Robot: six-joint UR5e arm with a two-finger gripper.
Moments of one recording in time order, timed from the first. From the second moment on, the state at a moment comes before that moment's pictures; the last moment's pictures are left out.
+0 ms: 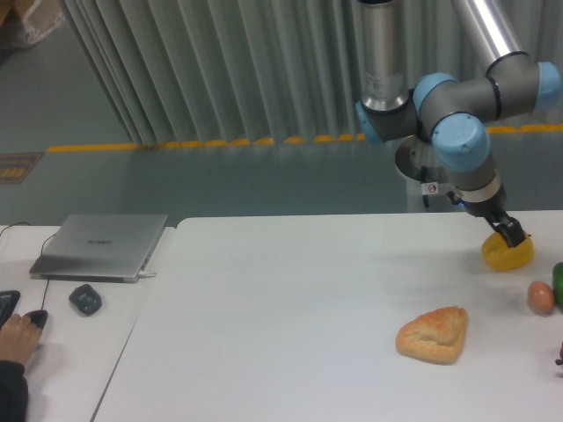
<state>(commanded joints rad) 2.46 -1.69 -1.84 -1.33 1.91 1.35</state>
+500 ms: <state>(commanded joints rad) 2.45 -1.74 -1.90 -1.28 1.92 1.37</state>
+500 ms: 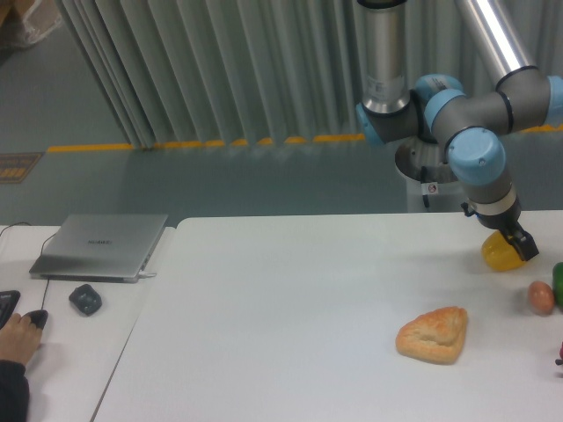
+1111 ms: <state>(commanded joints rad) 2.45 -1.75 -1.94 -1.27 1.93 1.37</state>
